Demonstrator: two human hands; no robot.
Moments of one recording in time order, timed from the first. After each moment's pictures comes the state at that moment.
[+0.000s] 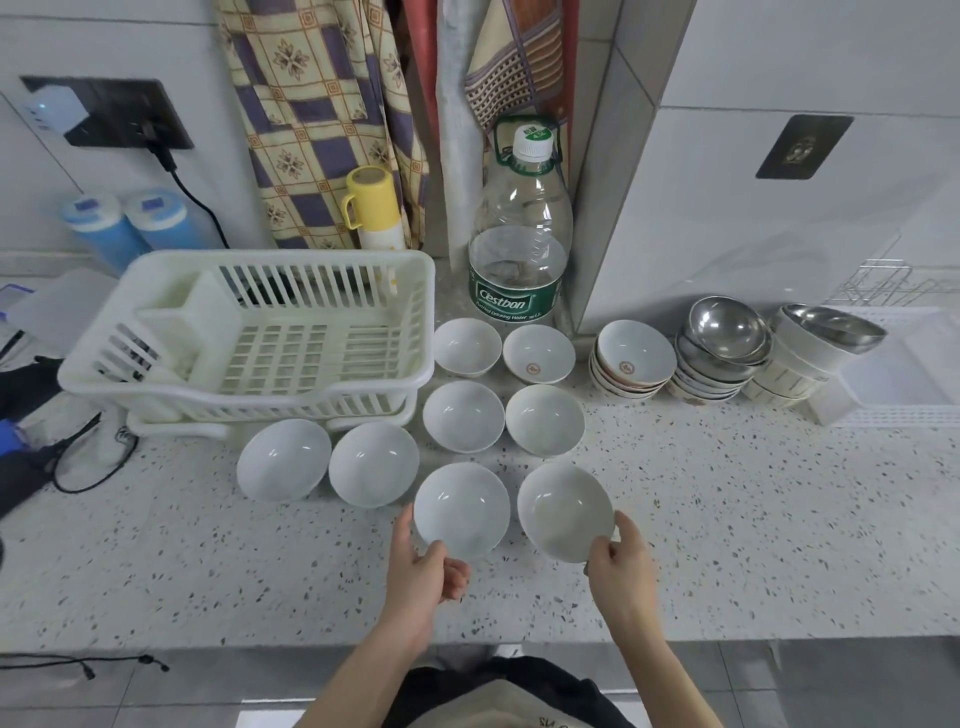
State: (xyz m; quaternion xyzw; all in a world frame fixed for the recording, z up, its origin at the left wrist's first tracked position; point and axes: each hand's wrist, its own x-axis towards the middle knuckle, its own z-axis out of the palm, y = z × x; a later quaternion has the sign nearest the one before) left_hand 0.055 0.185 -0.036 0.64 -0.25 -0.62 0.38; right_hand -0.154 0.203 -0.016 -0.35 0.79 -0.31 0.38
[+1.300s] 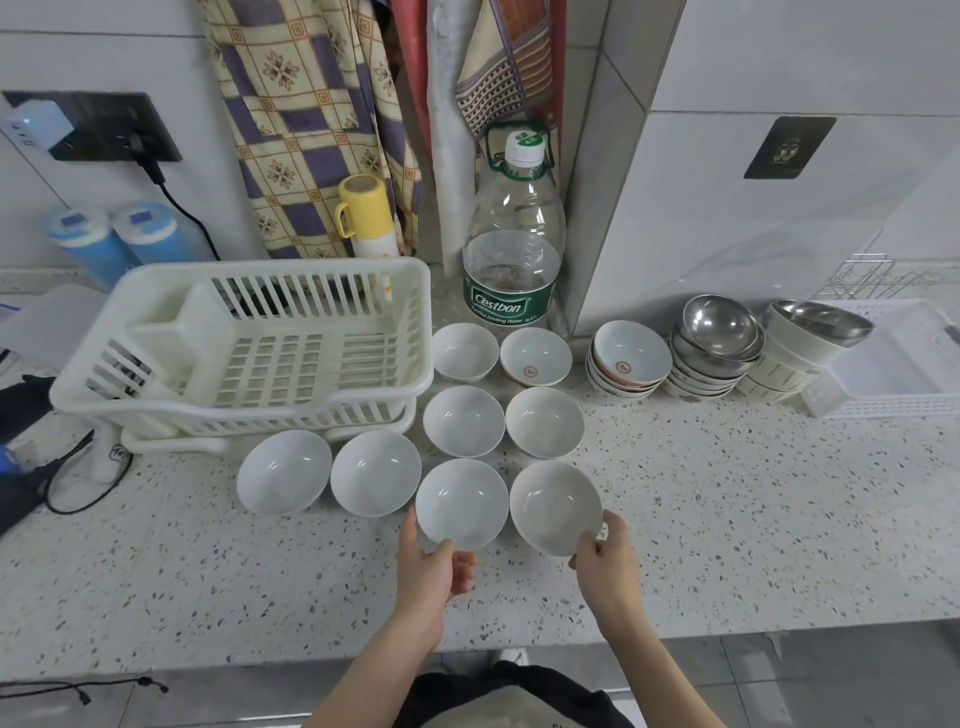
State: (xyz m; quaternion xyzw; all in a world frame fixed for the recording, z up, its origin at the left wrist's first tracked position) left_hand 0.053 0.174 -0.039 0.65 -0.24 -0.62 0.37; right_hand -0.141 0.195 -0.038 -0.33 0.80 -0.31 0.40
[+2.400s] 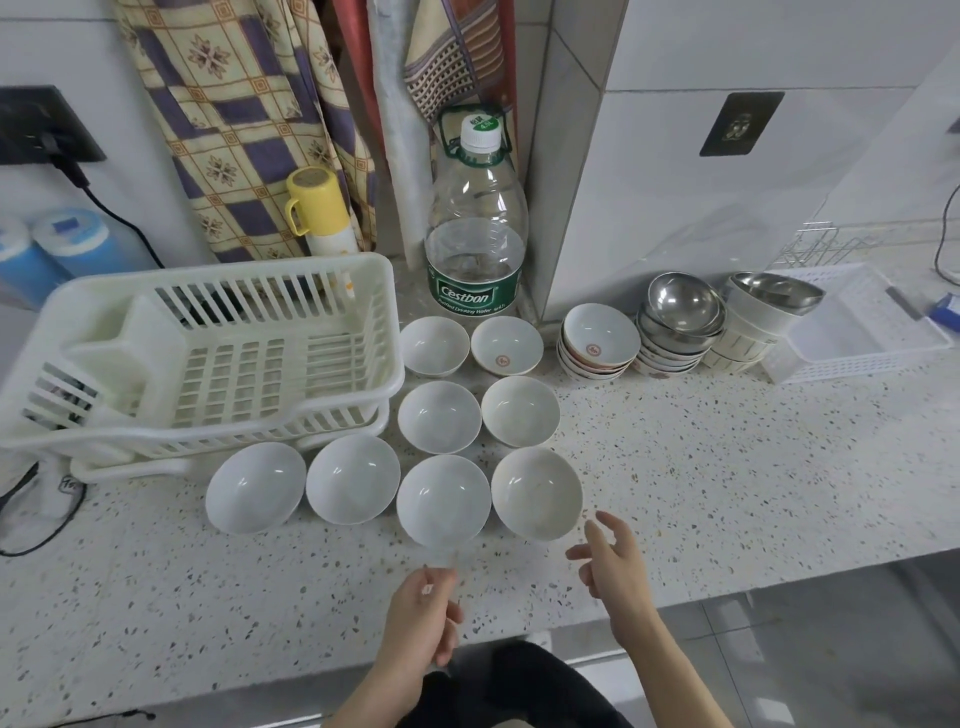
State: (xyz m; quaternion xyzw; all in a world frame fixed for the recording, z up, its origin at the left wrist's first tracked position) left_hand 0.067 0.208 -0.033 0.64 -0.30 -0.67 0.23; right_hand -0.156 0.213 -0.030 -0.20 0.76 -0.39 0.47
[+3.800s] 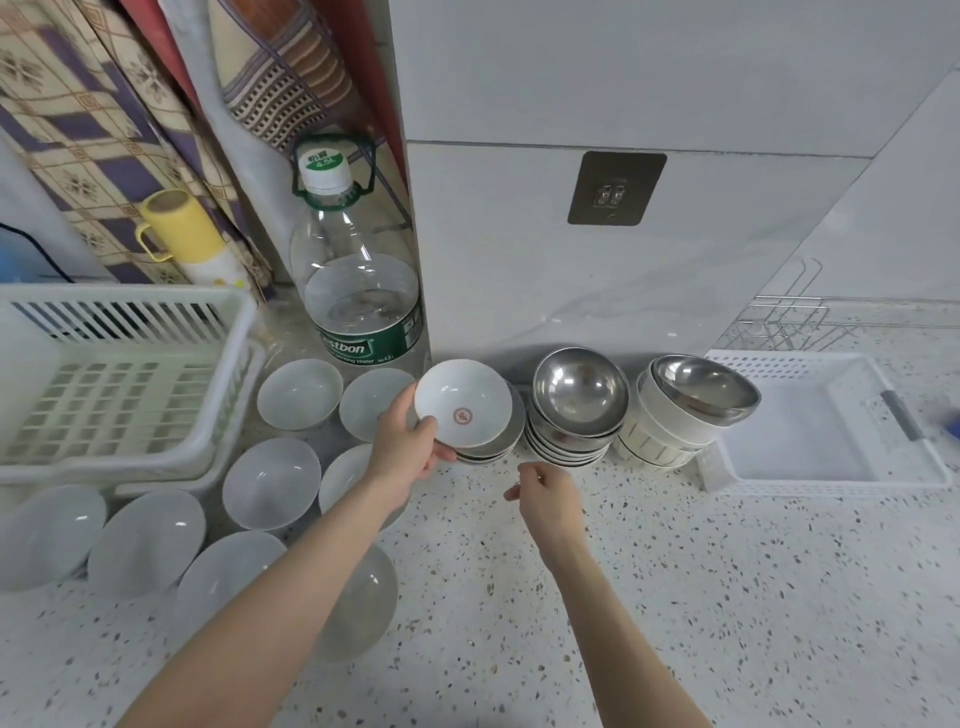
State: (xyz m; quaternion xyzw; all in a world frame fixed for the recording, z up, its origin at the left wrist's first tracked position) left_hand -0.173 -0.024 0.018 0.65 -0.40 -0.53 0.36; right_hand -0.336 0.035 -0.009 -0.36 0.74 -0.33 0.46
